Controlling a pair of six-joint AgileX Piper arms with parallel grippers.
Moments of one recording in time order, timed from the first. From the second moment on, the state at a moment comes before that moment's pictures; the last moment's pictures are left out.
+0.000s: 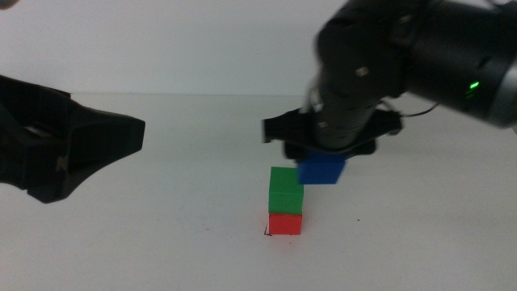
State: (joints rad) left arm -0.61 0.80 -1.11 -0.06 0.96 -0.07; right arm 0.80 1.75 -1.60 -0.32 1.20 0.81
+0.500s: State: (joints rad) left arm -0.61 0.80 -1.11 -0.06 0.96 -0.07; right arm 0.85 1.93 -1.76 -0.33 1.21 0.91
